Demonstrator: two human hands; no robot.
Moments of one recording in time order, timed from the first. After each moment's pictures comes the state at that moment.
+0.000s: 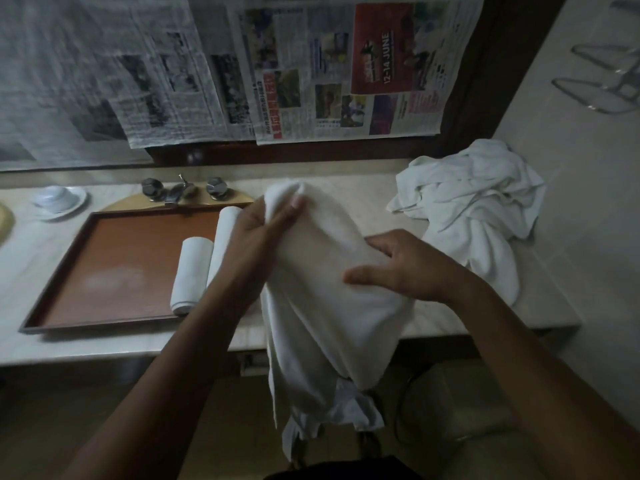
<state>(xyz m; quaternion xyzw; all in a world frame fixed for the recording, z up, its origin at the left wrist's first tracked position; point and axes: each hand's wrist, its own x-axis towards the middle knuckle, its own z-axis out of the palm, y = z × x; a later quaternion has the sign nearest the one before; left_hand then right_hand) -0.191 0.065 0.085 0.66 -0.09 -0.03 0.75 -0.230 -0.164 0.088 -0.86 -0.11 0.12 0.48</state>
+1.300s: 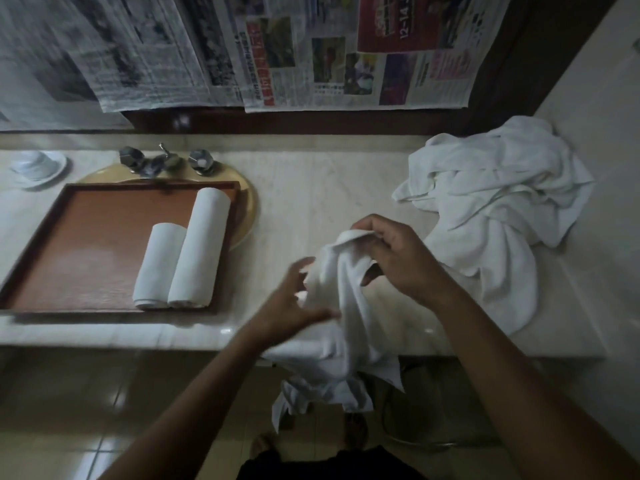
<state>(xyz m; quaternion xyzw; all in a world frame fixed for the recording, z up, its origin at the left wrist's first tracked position) -0.160 0.001 -0.071 0.82 -0.06 -0.21 0.53 -0.141 -0.227 0.013 -0.80 -0.06 0.08 0.59</state>
